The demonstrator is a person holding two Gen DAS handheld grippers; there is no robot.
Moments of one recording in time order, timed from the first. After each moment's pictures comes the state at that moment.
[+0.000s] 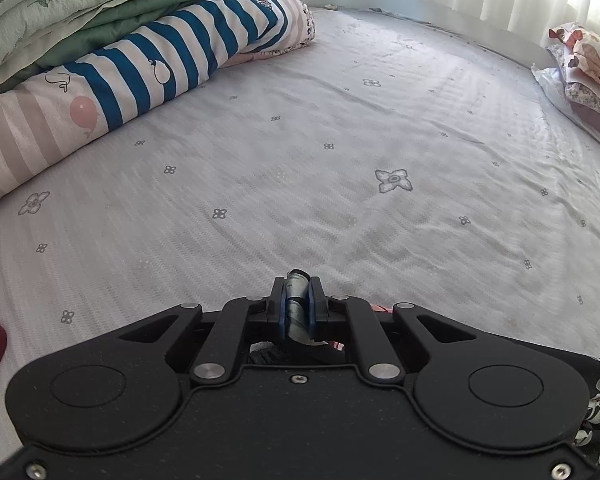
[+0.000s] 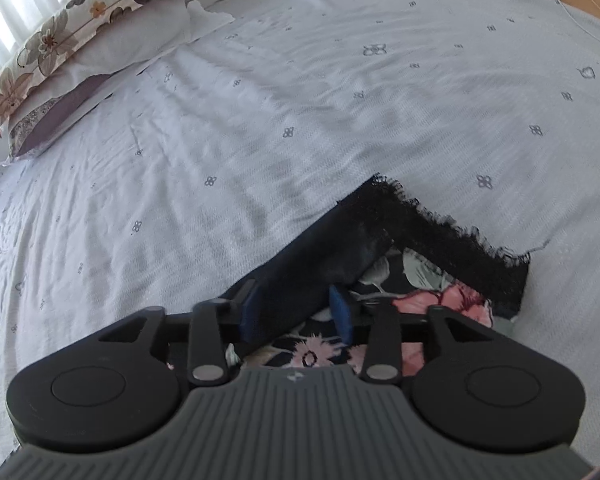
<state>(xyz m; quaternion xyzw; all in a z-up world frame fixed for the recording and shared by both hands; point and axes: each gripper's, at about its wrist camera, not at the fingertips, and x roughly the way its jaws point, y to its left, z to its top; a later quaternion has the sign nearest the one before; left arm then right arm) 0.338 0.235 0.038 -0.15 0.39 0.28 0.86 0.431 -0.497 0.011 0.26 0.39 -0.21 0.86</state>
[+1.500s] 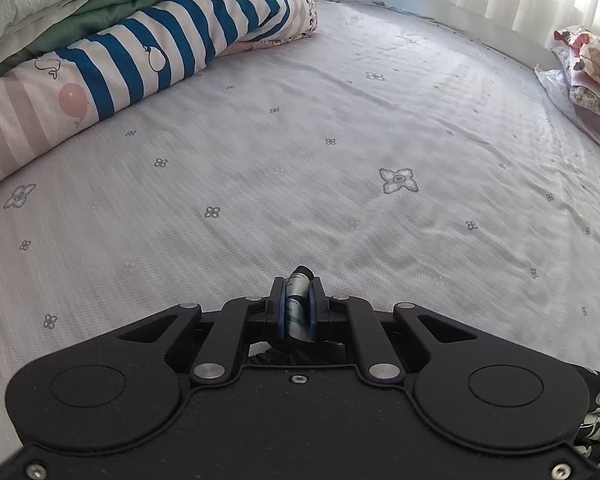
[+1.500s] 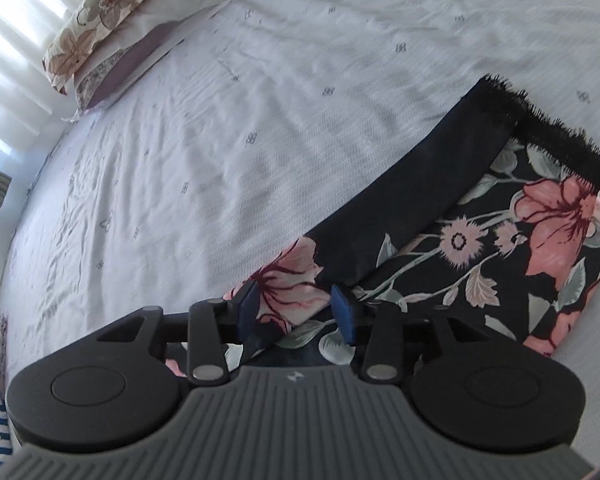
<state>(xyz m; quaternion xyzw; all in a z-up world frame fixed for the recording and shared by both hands) 0.351 0.251 0.026 -0.17 0.40 0.28 0.86 0.432 -0.434 0.011 0.32 0.43 -0.10 0.84</state>
